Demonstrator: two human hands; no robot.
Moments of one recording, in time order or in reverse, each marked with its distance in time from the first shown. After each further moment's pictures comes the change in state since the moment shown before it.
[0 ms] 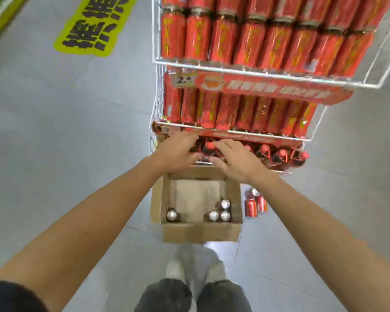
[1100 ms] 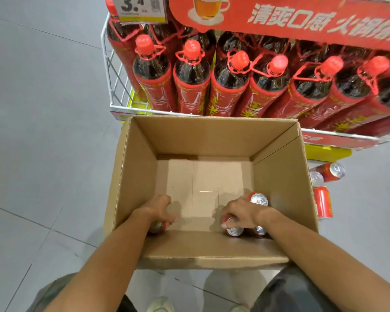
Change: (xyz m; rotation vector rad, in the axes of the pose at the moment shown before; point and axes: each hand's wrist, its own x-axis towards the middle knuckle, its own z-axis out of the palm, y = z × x) left_hand -0.004 -0.270 0.554 -0.220 -0.617 -0.586; right_hand 0.082 0.223 0.555 0.009 -0.745 -0.118
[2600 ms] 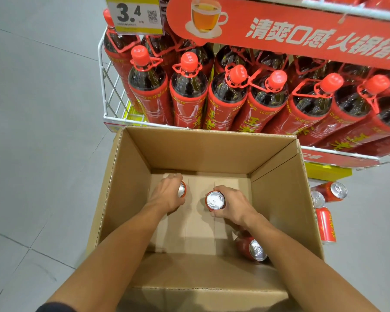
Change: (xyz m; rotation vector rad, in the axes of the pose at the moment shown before) left_hand 0.065 0.053 -0.032 0.041 0.535 0.097; right_hand 0.041 0.009 -0.029 0.466 0.518 0.199
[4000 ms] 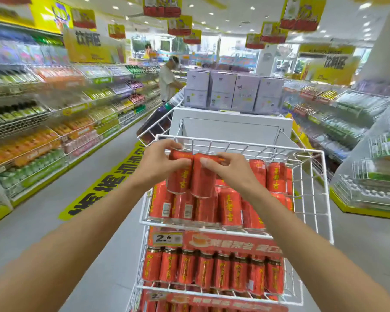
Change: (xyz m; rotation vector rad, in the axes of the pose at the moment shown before) left_hand -0.305 0.436 -1.057 -0.599 0.744 0.531; right_hand -0.429 -0.646 -0.873 0.353 0.745 -0.604
